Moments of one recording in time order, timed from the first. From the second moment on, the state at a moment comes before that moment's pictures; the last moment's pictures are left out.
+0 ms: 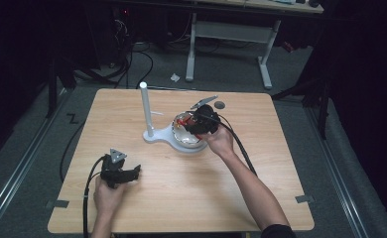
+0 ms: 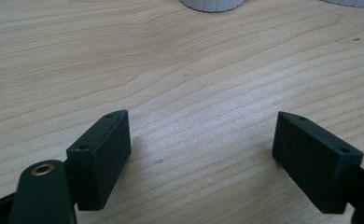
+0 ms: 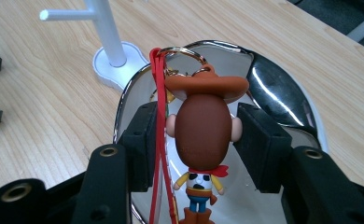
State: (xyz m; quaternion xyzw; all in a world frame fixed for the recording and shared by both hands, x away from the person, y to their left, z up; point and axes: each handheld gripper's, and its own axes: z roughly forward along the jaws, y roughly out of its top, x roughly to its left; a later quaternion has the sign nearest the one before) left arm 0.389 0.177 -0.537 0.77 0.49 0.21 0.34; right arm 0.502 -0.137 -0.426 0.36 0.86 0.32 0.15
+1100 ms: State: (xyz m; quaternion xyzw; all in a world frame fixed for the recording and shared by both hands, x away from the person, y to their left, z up) left arm 0.389 0.177 -0.537 0.77 0.49 0.21 0.34; right arm 0.487 -0.151 -0.416 0.36 0.85 0.37 0.15
